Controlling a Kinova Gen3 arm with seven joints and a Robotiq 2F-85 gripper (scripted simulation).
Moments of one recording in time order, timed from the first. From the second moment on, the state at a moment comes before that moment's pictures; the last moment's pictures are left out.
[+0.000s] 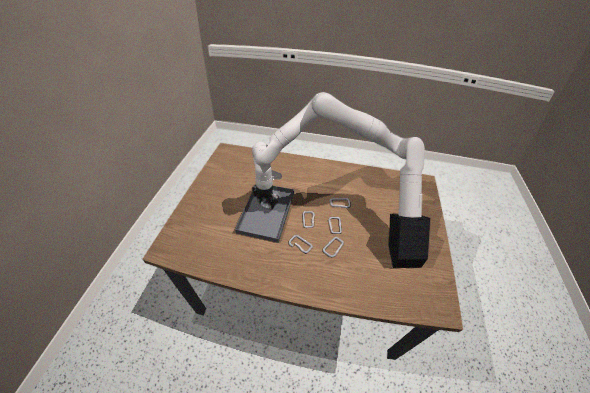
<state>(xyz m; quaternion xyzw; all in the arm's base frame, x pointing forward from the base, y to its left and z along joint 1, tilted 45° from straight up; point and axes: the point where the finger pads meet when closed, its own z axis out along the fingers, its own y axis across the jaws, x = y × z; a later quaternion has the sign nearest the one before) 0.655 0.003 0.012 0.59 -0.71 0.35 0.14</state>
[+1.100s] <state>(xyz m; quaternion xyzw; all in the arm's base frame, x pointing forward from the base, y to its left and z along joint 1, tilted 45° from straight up) 0.633 0.065 0.080 0.59 -0.71 0.35 0.15</state>
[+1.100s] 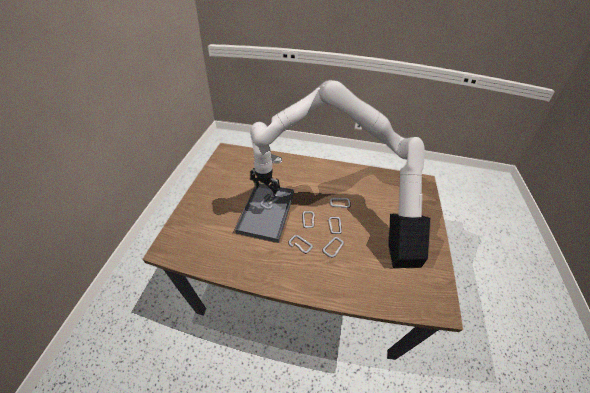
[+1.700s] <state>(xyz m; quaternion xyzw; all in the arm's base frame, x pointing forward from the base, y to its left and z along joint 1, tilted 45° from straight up) 0.633 0.065 0.080 0.59 -0.71 0.35 0.15</state>
